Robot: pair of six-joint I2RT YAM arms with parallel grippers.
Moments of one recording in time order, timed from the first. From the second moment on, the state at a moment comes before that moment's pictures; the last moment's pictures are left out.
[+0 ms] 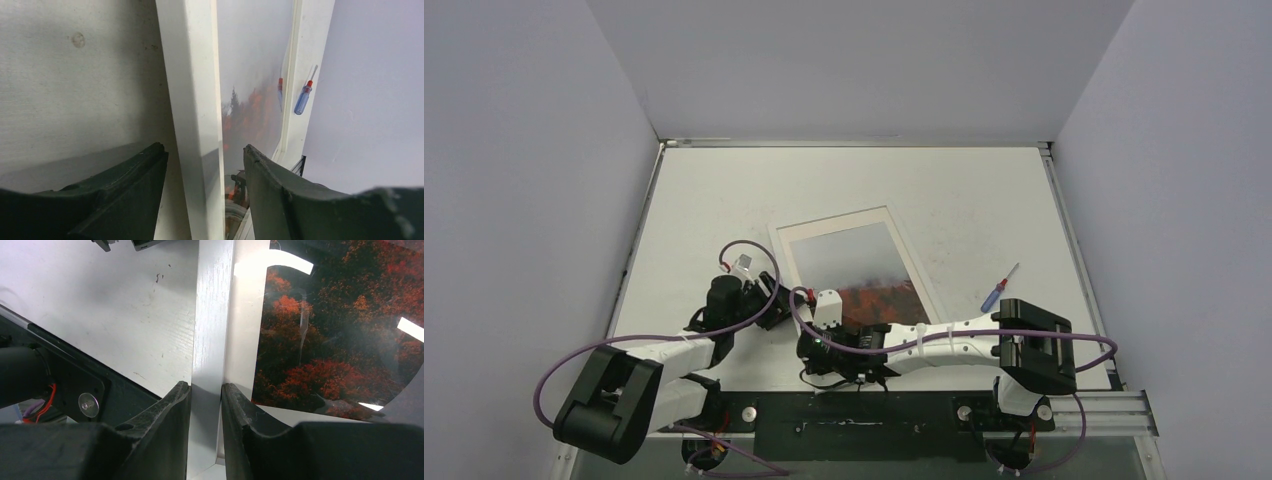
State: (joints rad) left arm -0.33 1.16 0.15 0.45 0.37 -1.05; right arm 1.41 1.66 1.02 -0.28 0.38 0.98
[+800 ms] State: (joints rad) left arm -0.33 1.27 0.11 0.73 0.38 -1.12; right arm 1.37 1.59 0.92 -0.14 0.31 1.03
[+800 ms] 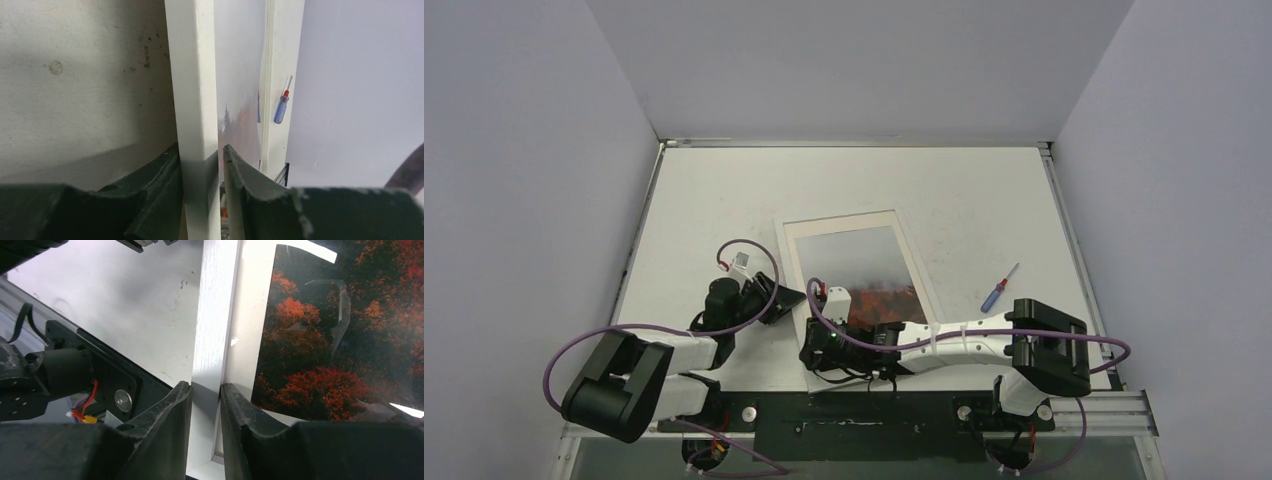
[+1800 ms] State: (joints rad) left arm -0.33 1.09 0.10 0.65 0.35 -1.12; right arm 1.35 1.55 0.87 0.04 0.22 1.08
